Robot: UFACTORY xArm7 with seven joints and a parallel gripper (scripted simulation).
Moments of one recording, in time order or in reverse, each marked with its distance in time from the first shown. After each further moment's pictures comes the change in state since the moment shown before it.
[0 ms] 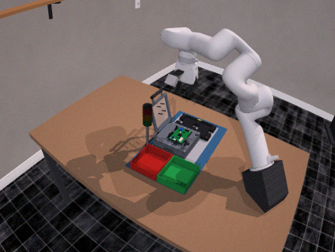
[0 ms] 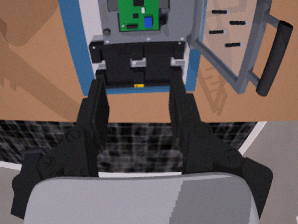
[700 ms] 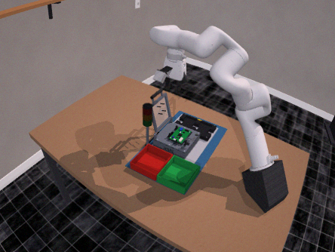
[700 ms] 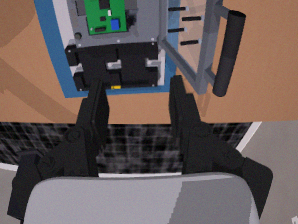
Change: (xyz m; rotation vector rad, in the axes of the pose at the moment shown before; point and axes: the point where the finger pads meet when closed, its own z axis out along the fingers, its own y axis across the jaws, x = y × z) arm -0.001 0.059 0.000 -0.008 0.004 0.000
